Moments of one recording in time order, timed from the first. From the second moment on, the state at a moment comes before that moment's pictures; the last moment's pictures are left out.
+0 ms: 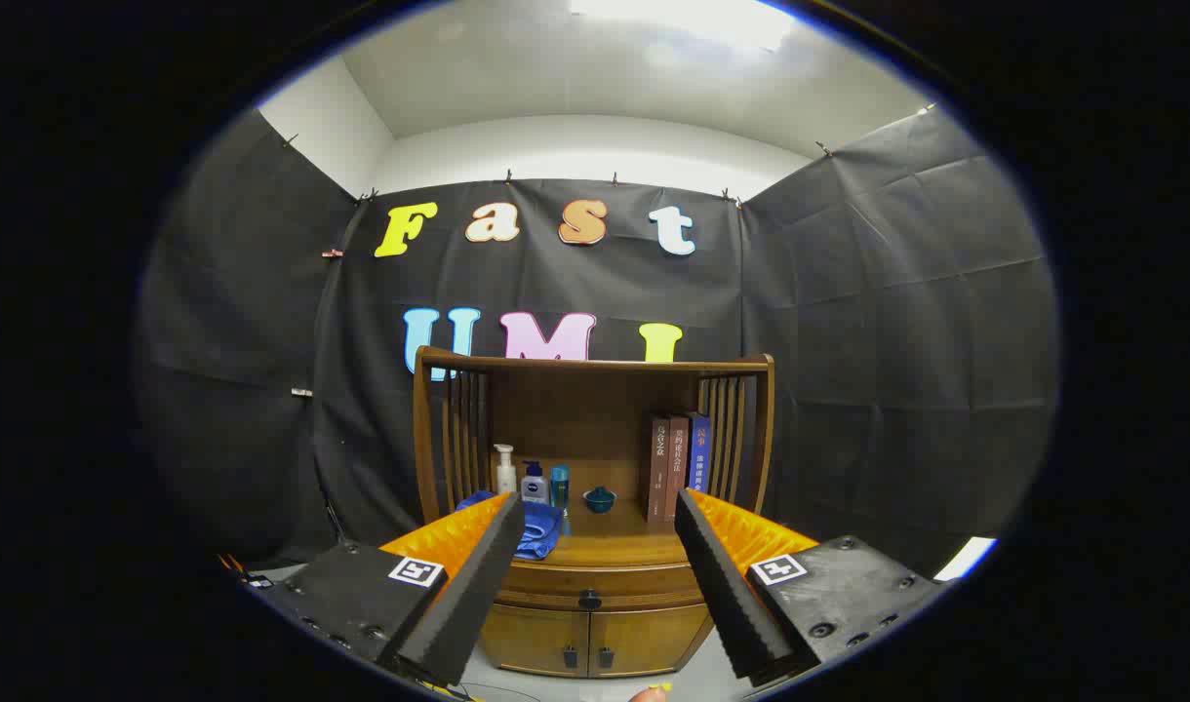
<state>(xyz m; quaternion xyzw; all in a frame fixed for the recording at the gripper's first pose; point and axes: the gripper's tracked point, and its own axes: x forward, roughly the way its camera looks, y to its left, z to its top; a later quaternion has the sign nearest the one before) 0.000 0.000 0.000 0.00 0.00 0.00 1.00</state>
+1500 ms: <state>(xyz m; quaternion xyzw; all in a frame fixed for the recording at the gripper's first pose) 0.033 -0.012 -0.141 0.00 0.02 -0.01 1.00</state>
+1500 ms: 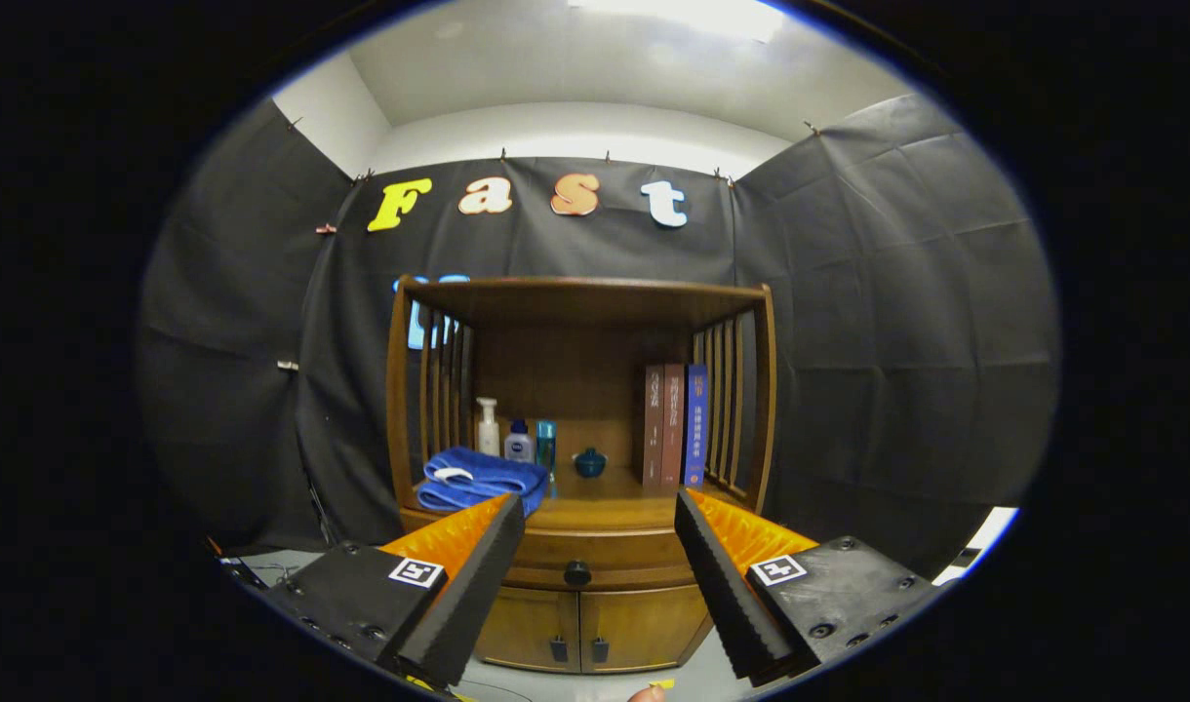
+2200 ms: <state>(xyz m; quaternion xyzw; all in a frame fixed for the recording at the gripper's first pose) 0.189 0.005 -0.347 0.00 0.13 0.00 0.99</state>
